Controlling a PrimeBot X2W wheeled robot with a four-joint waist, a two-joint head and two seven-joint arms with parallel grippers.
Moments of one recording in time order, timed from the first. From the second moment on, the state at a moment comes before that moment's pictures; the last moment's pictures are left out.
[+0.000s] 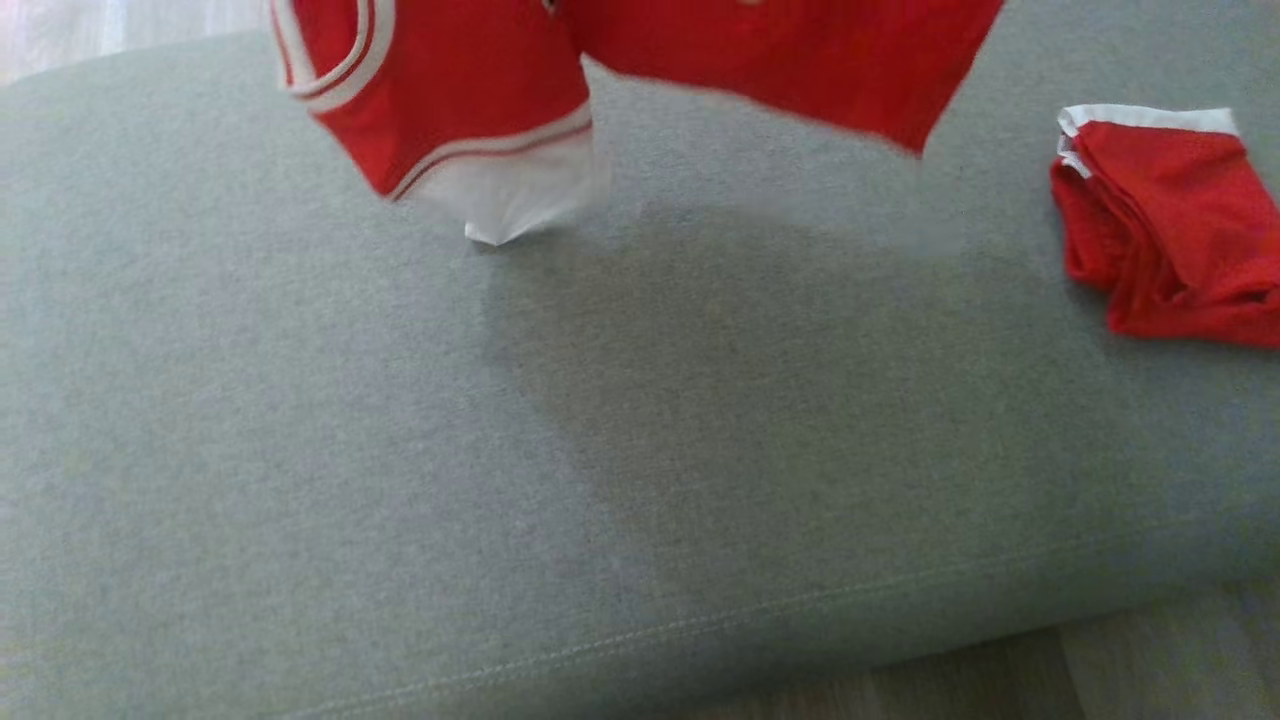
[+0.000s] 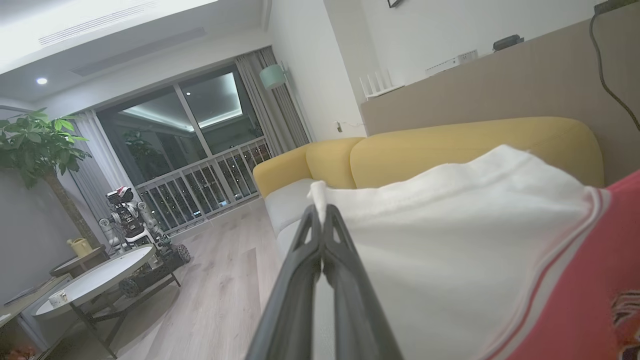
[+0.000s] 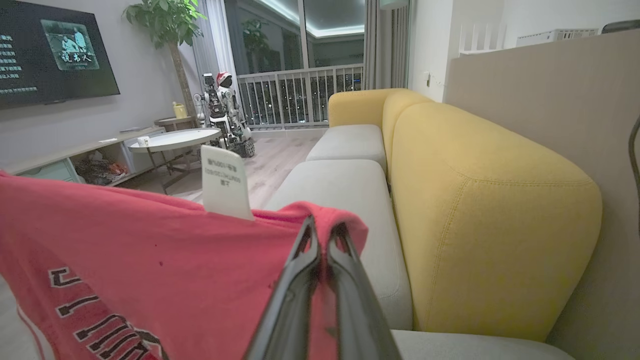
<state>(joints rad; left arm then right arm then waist) -1.57 0.65 -0.89 0.65 -0.73 -0.11 0.02 -1.24 -0.32 0.08 0.47 0.57 0.13 0.45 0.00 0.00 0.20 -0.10</state>
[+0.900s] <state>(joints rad) -2.00 0.56 -0.83 0.59 -0.31 0.22 -0.26 -1.73 -0.21 0.06 0.88 0.22 0.13 -0.16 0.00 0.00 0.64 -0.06</state>
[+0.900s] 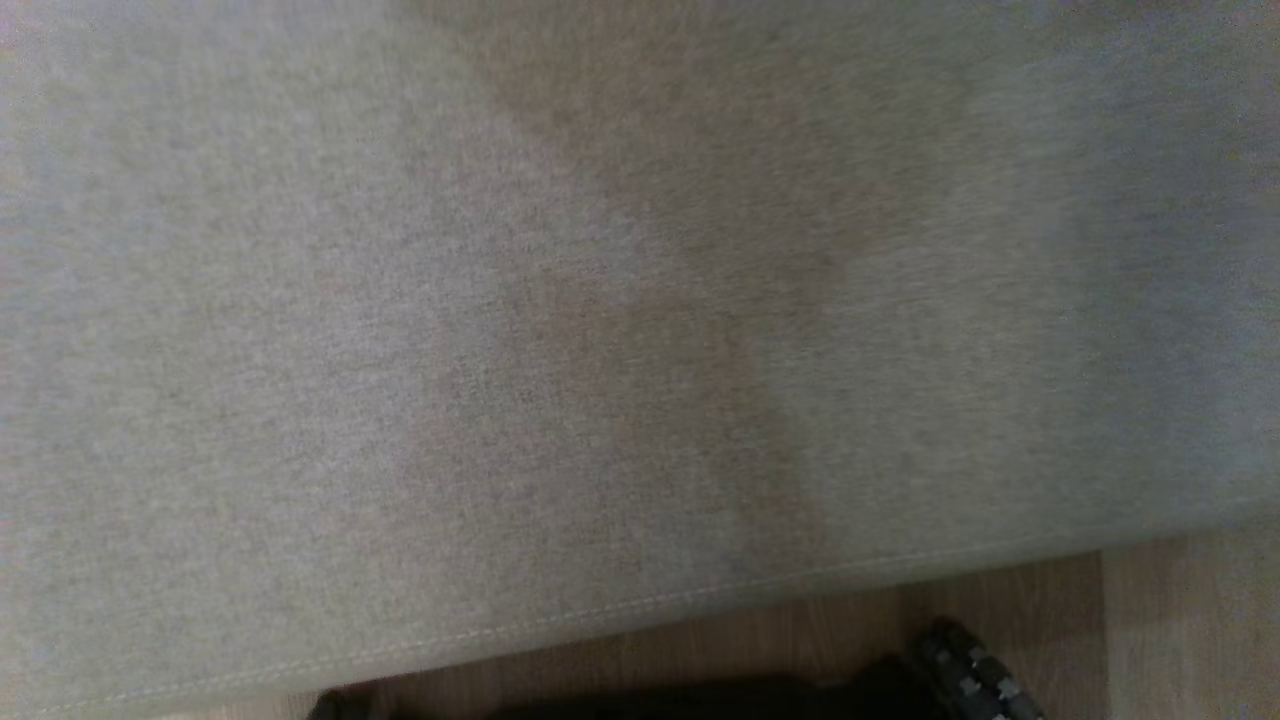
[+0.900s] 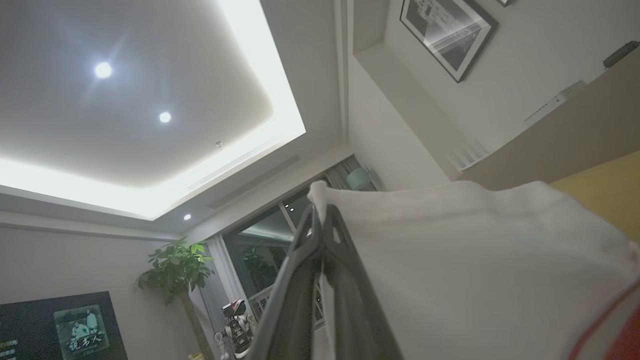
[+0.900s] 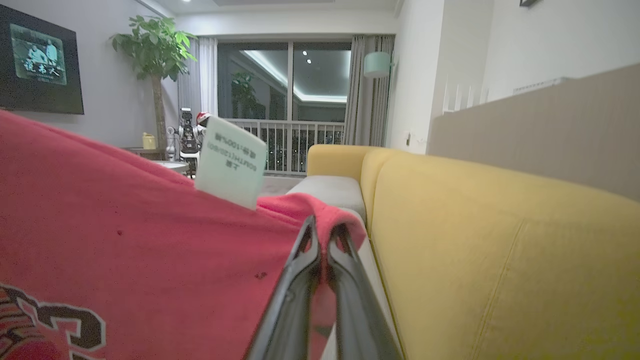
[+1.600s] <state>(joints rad) -0.97 0.56 -0.52 0.28 -0.56 -0.06 -0.26 -1.33 -0.23 0.27 1.01 0.53 0.13 -0.07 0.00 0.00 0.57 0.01</state>
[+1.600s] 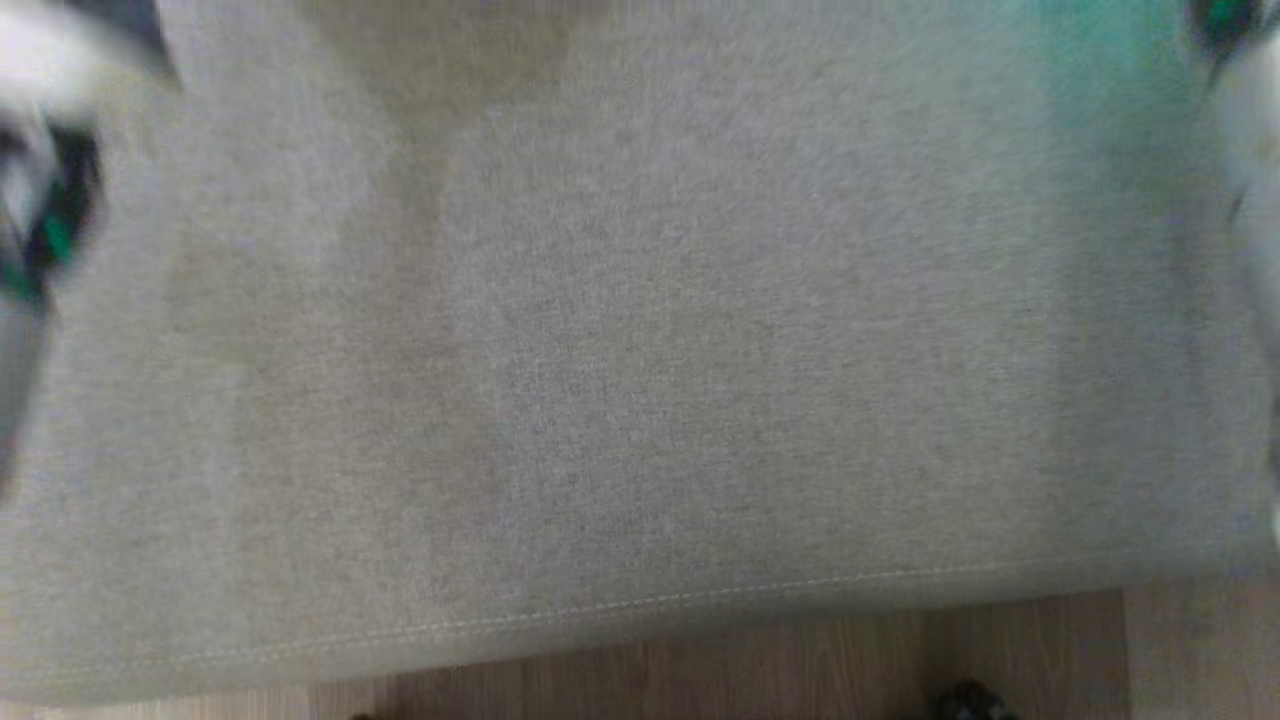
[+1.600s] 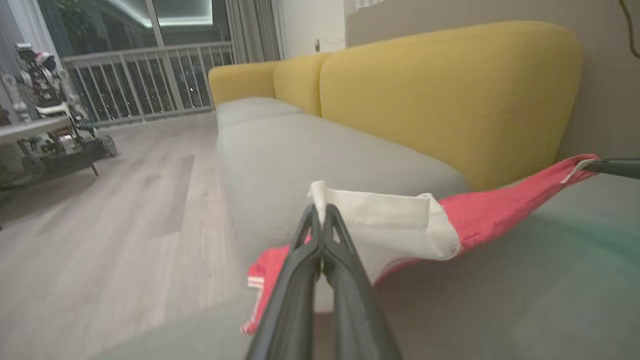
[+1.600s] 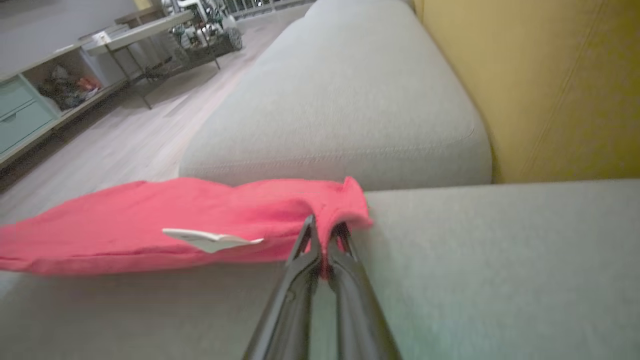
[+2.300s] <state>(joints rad) -0.03 0.57 -0.42 0.02 -0.74 0.03 -0.26 -0.38 -0.38 0.21 0.41 0.75 0.13 0.06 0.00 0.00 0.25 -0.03</state>
